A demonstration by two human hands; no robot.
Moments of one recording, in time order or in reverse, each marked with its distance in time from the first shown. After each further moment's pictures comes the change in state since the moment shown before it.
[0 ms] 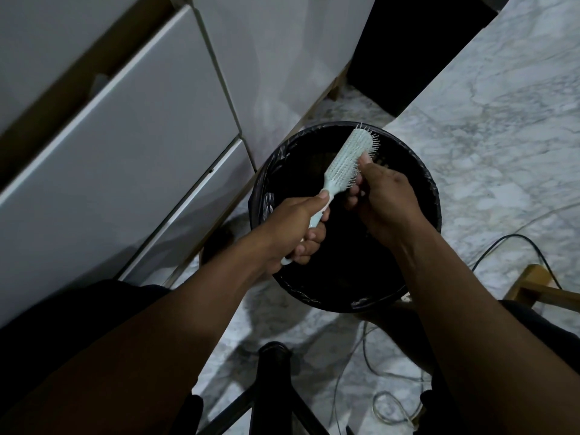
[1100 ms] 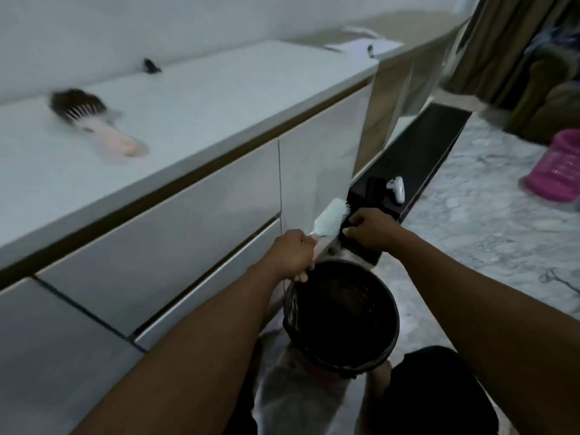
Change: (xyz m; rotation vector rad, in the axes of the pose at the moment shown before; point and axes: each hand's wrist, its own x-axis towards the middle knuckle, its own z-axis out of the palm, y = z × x) left_hand -0.205 0.097 0.061 0.759 0.472 0.489; right_hand -0.186 -0.174 0.039 -1.289 0.009 -0.485
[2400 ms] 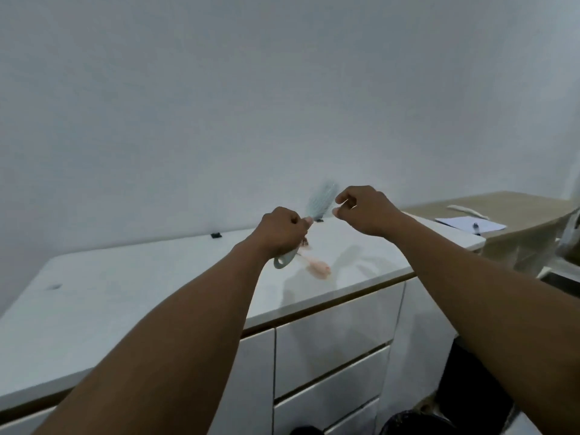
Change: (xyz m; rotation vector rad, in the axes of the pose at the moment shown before) left_hand -0.250 0.095 -0.306 0.218 0.738 0.249; right_hand -0.176 -0.366 -0.105 0.059 0.297 -0.775
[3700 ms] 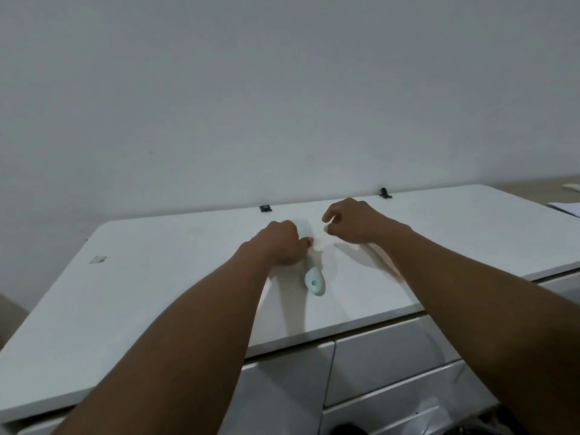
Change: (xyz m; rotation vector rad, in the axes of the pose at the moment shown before) left_hand 0.050 -0.159 -0.017 0.402 -0.142 -0.345; right_hand 0.105 -0.026 0.184 -0.090 -0.422 -0.120
